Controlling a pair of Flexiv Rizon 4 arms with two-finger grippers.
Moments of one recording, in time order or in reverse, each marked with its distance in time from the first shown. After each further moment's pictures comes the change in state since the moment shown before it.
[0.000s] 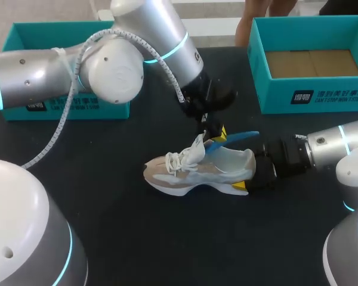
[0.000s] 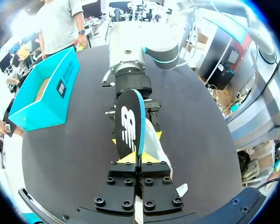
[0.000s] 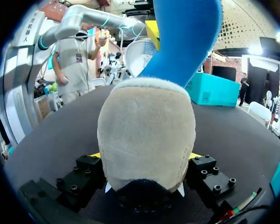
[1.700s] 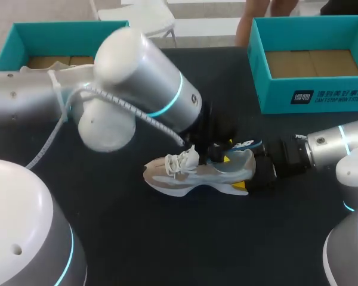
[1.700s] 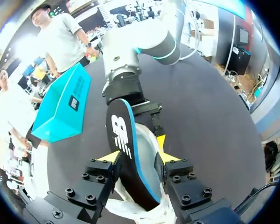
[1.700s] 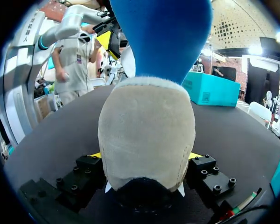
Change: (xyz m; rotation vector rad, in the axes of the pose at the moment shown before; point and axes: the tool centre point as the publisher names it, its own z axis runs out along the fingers) left arm 0.029 -0.008 0.013 0.012 -0.320 0.132; right arm 0.000 0.000 0.000 0.000 0.000 0.000
